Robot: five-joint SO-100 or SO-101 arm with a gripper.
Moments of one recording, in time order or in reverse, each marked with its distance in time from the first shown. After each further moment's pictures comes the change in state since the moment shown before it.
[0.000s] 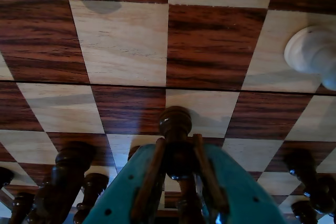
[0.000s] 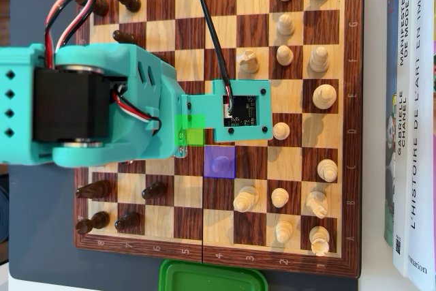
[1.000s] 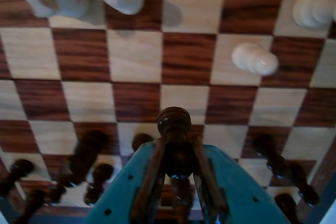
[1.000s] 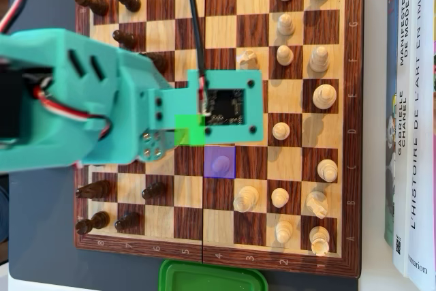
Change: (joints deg) arm 2.5 16.2 3.3 0.2 -1.9
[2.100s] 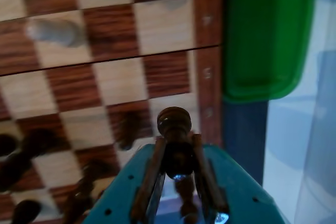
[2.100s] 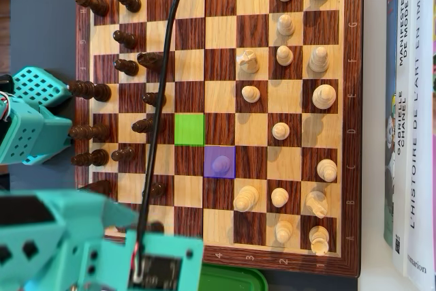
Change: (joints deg) arm 30.0 4.5 2.7 -6.1 -21.8
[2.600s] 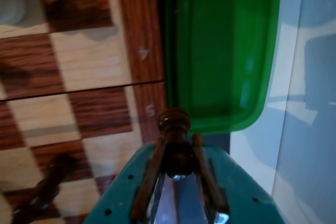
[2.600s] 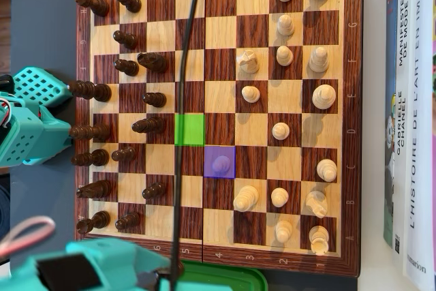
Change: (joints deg) arm 5.5 -17.5 -10.0 -6.5 -7.9
